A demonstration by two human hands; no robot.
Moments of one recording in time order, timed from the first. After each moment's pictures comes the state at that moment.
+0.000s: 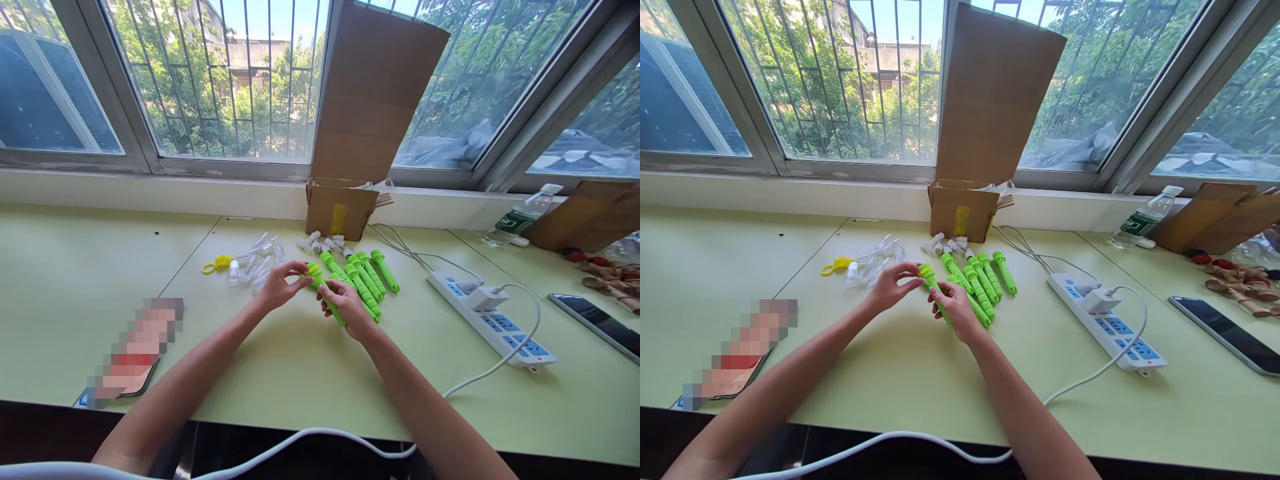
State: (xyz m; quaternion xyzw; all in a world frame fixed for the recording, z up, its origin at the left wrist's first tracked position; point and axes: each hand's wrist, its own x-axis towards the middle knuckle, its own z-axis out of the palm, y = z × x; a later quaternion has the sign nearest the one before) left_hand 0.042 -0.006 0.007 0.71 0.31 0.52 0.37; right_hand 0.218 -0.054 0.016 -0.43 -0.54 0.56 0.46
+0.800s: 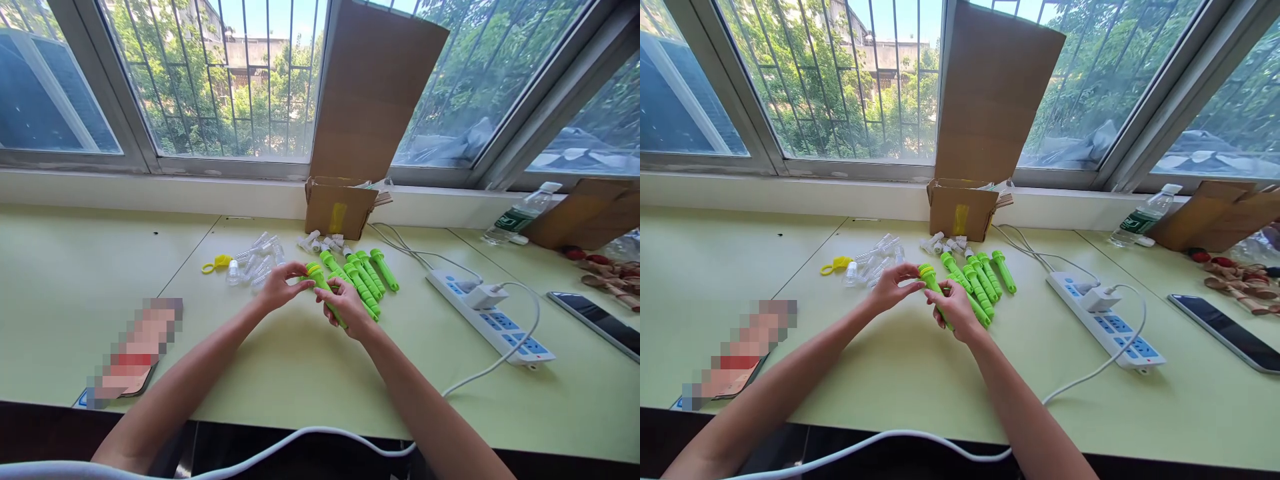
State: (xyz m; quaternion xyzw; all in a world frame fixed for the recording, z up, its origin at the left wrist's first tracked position) left_hand 0.045 -0.010 0.008 0.71 0.29 0.52 0.38; right_hand 0.215 -0.059 0.018 -0.46 -0.49 0.58 0.47
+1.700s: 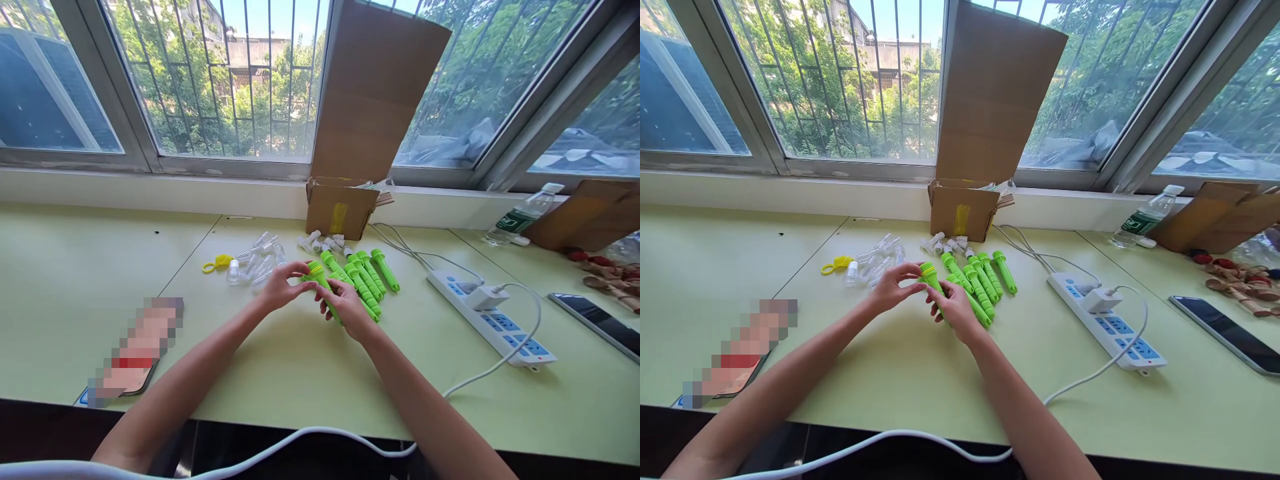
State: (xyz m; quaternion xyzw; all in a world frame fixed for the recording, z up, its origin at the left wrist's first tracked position) left_hand 0.042 -0.011 0.011 0.73 0.29 0.50 0.37; right_hand 0.215 -0.055 0.015 -0.45 -0.55 0.54 0.46
